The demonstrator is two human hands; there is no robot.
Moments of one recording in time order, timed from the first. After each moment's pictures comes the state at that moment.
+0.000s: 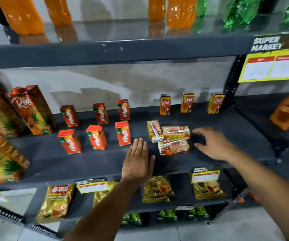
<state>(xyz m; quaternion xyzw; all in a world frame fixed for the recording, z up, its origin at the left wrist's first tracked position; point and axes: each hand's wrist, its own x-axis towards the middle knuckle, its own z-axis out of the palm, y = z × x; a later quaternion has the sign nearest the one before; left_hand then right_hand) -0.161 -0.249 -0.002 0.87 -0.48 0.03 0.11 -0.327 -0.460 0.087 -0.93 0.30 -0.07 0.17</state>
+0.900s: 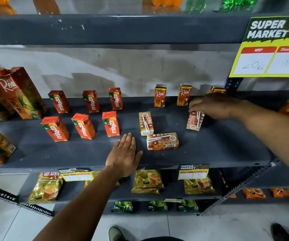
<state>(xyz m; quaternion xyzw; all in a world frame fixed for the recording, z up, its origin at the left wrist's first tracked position) -0.154 -0.259 -0.007 0.89 -0.46 -0.02 0.02 -0.293 -0.561 0.152 -0.99 0.14 0.06 0.07</state>
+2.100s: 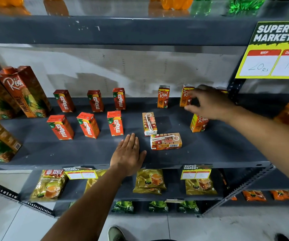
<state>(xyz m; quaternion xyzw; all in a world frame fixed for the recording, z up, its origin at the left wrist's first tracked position) -0.159 -0.258 -0.004 0.89 -0.45 -0.04 0.02 -0.273 -0.530 0.153 -0.98 0.18 -0.07 0.02</state>
